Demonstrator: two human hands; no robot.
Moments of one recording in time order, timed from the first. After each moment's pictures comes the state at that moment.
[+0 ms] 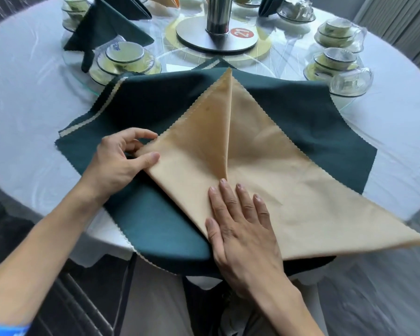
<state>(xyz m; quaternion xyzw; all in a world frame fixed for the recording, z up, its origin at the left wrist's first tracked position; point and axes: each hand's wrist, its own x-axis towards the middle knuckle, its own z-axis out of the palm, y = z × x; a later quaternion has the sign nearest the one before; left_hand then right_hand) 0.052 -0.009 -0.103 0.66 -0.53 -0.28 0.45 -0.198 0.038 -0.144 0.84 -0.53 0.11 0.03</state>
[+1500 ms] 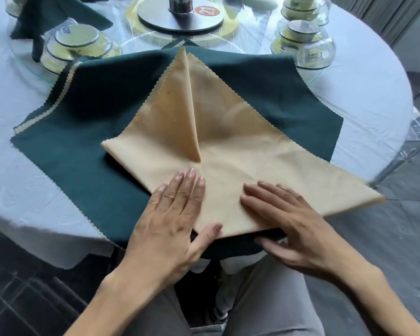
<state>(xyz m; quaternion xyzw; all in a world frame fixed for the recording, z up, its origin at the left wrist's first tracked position) -0.078 0.074 -0.147 0.62 -0.78 0.02 0.07 -0.333 0.031 -0.122 0.91 -0.38 0.11 -0.13</state>
